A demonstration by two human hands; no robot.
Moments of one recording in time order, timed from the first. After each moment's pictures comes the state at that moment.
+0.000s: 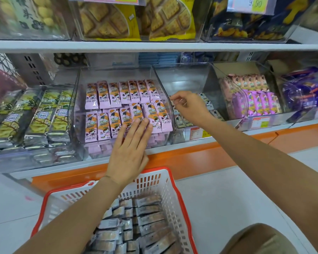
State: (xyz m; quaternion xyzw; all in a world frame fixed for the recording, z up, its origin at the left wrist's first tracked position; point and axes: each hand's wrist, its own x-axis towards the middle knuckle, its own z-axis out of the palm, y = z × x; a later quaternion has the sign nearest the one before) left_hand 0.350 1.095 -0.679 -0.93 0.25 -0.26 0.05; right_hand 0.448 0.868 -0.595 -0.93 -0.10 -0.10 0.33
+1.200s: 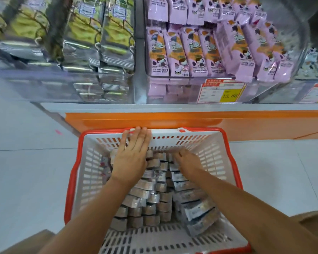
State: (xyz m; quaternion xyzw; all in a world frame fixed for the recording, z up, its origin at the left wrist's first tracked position) left_hand 0.283 1.218 -0.858 -0.99 0.15 0.00 0.00; right_hand 0.317 0.988 -0.938 -0.94 -0.18 0.26 -0.07
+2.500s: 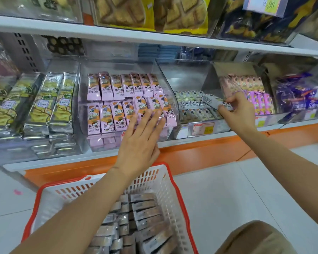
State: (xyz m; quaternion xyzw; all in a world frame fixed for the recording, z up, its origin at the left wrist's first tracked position) left_hand 0.348 1.085 -0.664 -0.92 0.28 -0.27 0.00; right_hand 0.391 0.780 -0.597 -0.92 0.08 -0.24 0.30
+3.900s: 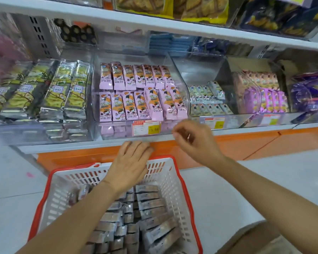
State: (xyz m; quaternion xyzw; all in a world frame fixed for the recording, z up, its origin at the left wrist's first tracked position) left_hand 0.310 1.130 -0.730 -0.91 0.31 -0.28 -0.03; right_hand 0.327 0.910 -0.630 -0.90 -0.25 -0.16 0.33
